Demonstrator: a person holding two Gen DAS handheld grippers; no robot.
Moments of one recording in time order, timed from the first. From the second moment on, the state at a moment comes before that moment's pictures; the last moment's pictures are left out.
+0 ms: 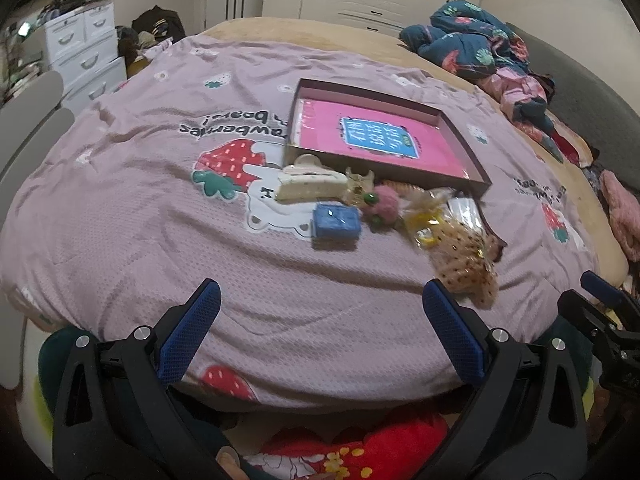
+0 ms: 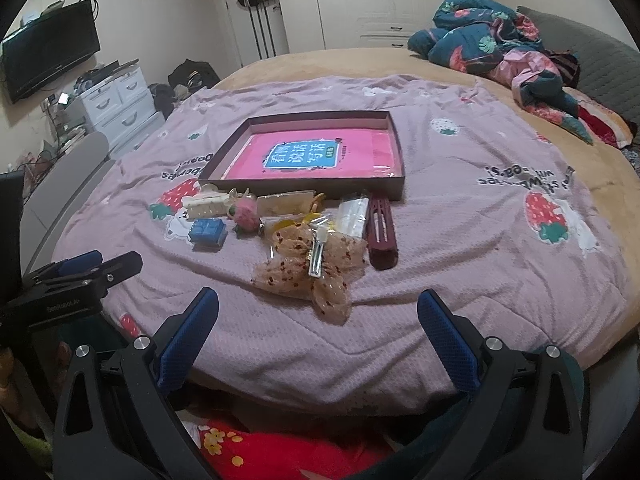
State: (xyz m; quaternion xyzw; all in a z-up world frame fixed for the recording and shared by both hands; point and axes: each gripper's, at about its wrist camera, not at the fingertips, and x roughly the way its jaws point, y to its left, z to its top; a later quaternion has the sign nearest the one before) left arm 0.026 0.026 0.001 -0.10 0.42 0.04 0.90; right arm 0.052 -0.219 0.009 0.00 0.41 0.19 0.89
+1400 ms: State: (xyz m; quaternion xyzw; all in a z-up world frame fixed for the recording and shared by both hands) left arm 0.136 0.021 -0.067 -0.09 0.50 -0.02 0.86; right arm 0.121 -0.195 -0.057 -0.01 0.47 0.22 0.86
